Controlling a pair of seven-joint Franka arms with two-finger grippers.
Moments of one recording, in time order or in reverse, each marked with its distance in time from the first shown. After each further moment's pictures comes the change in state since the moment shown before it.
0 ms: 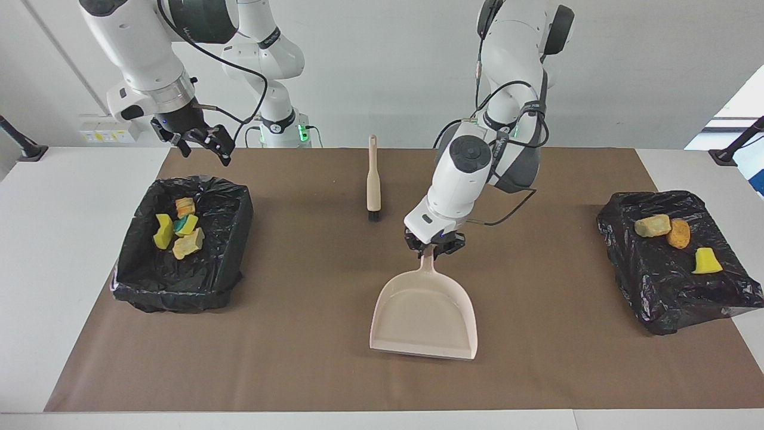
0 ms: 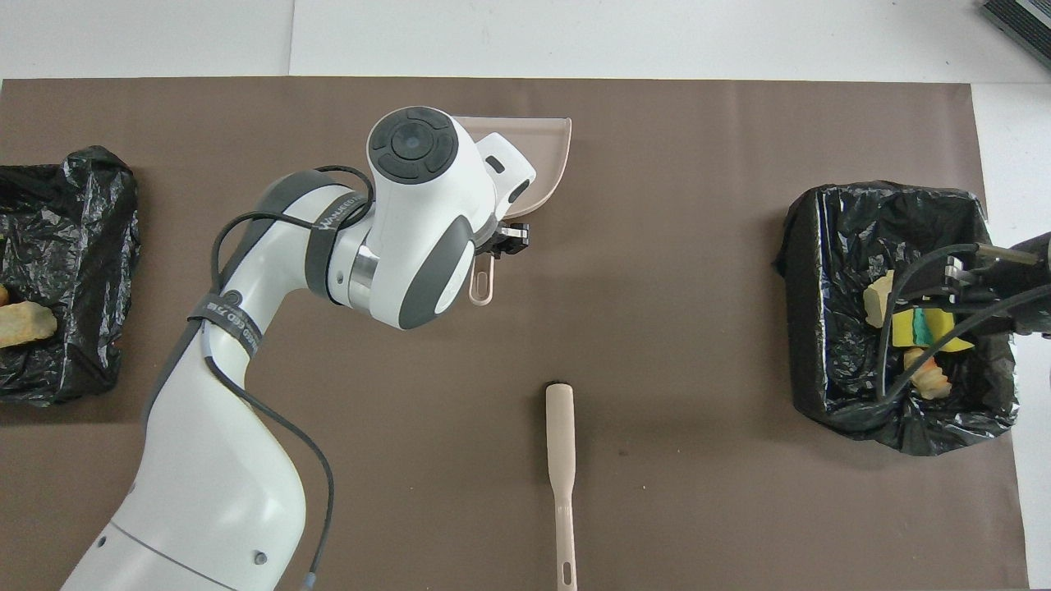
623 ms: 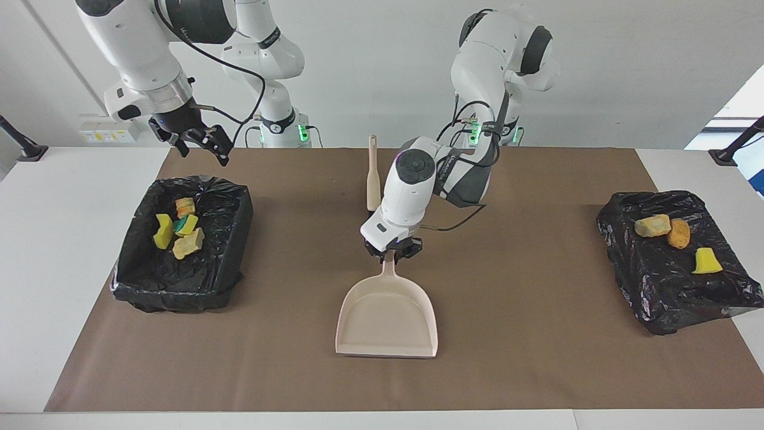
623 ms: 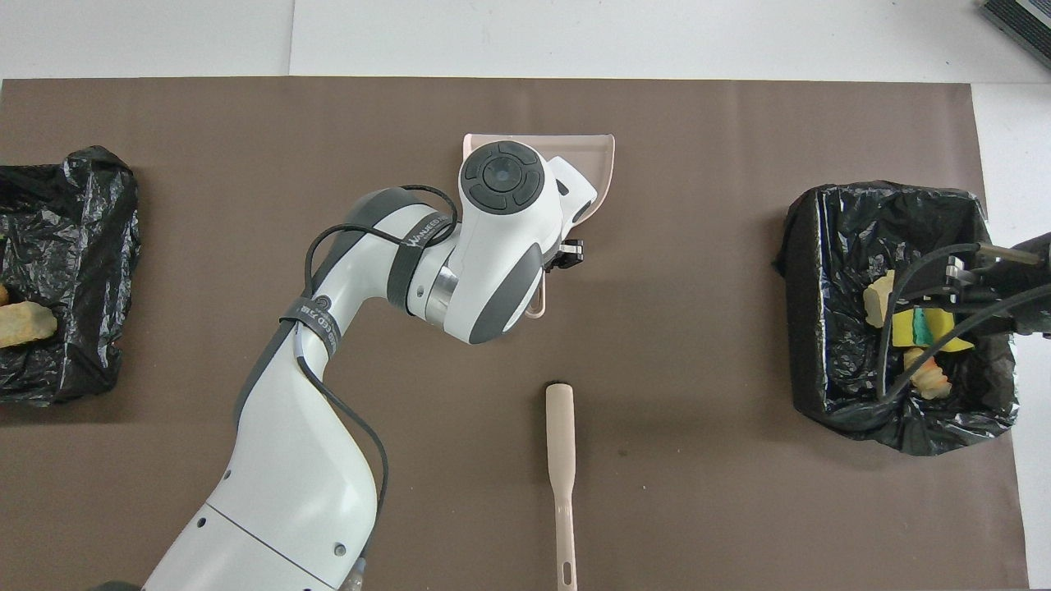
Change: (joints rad) left arm -0.076 0.085 -0.005 0.072 -0.008 0.024 -0.073; right arm 0.000 0.000 0.000 0.000 0.000 0.000 0.000
